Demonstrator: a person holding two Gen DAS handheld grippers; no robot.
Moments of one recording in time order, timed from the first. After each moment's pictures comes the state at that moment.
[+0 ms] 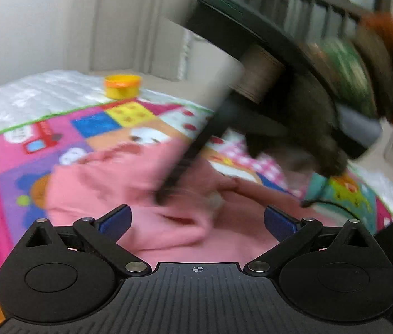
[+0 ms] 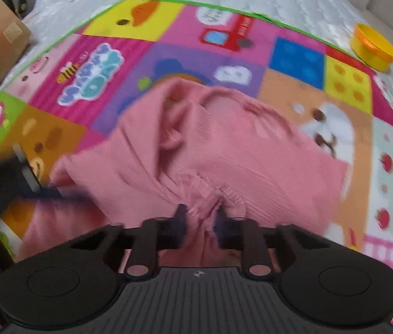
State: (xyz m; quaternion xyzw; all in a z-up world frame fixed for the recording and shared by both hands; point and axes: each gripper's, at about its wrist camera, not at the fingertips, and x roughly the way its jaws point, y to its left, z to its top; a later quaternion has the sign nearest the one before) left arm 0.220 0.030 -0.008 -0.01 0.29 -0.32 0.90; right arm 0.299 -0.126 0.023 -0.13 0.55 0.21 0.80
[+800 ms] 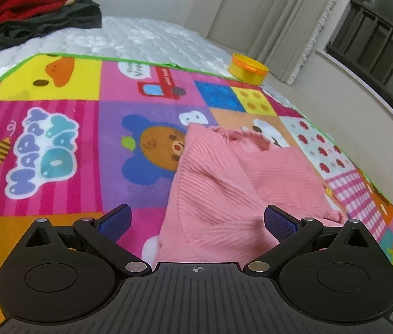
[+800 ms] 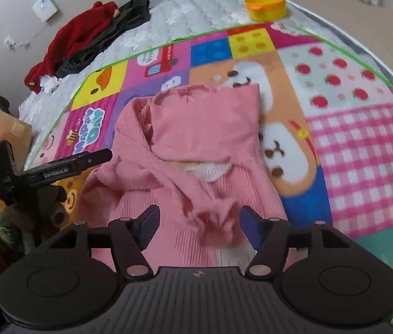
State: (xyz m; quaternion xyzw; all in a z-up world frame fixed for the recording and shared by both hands) left arm 0.273 0.089 -0.042 -0.13 0.39 -0.13 0.90; right arm 0.181 -0.226 0.053 0.07 0.51 0.14 0.85
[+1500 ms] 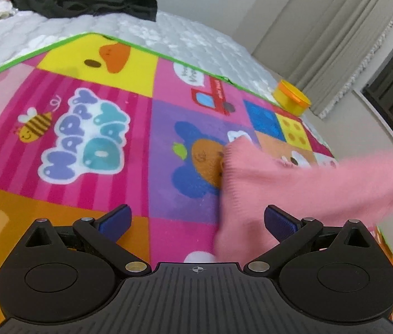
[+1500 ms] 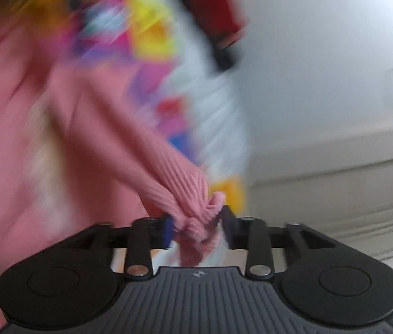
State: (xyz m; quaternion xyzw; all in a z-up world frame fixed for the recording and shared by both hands) left arm 0.281 0.132 -0.047 -0.22 0.39 -0.05 0.89; right arm 0.177 -0.132 0.006 -0.62 0.25 0.13 0.73
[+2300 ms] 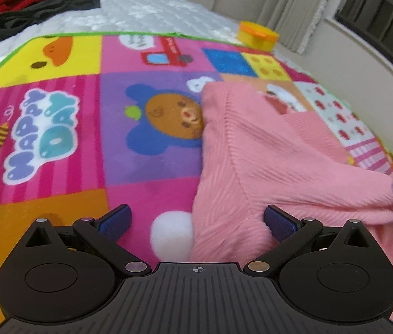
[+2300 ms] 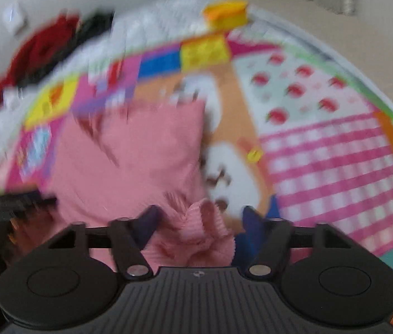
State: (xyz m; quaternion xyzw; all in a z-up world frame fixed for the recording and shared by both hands) left arm 0.280 0.079 -0.066 -0.08 0.44 -0.11 0.89; right arm 0.230 -0.253 0.006 0.05 0.52 0.09 0.85
